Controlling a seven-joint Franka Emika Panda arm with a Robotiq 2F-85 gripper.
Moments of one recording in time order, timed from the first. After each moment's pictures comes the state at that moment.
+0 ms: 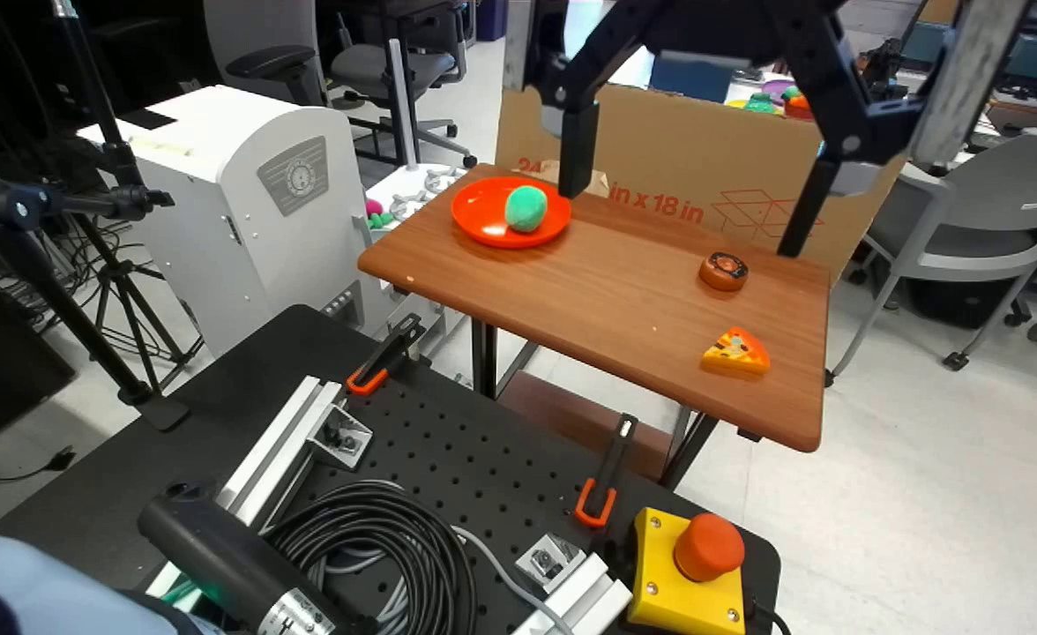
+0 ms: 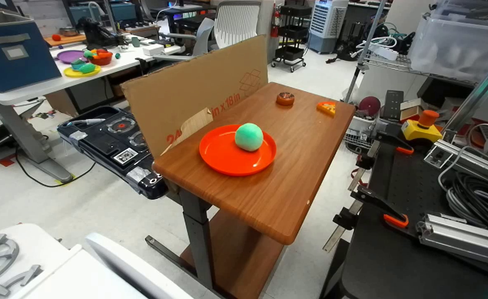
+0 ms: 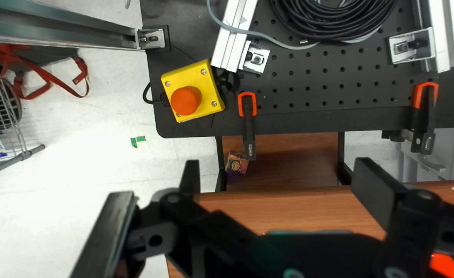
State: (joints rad) arm -0.15 -0.84 -0.15 -2.79 -0.22 1.93 -0.16
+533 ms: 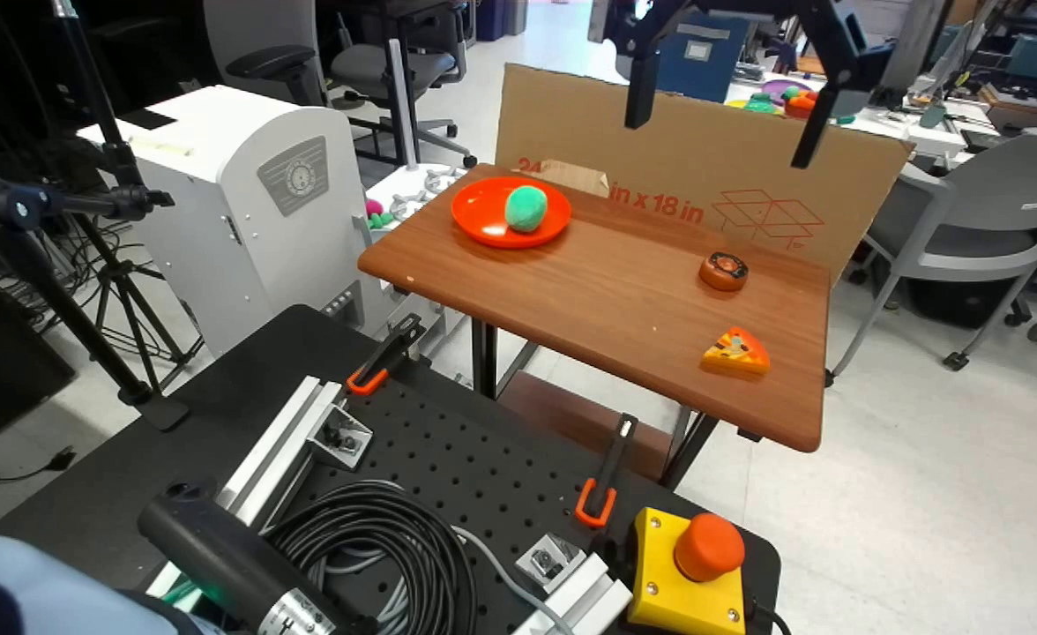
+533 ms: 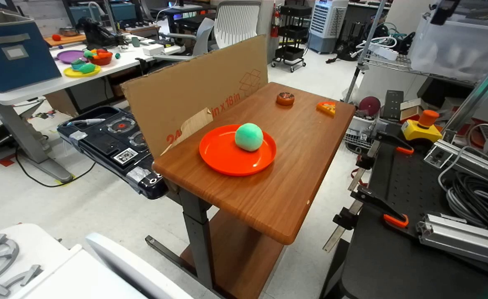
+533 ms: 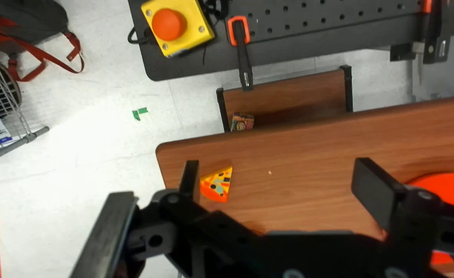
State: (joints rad) arm -0.11 -0.55 -0.11 -2.63 -0.17 2.12 -0.02
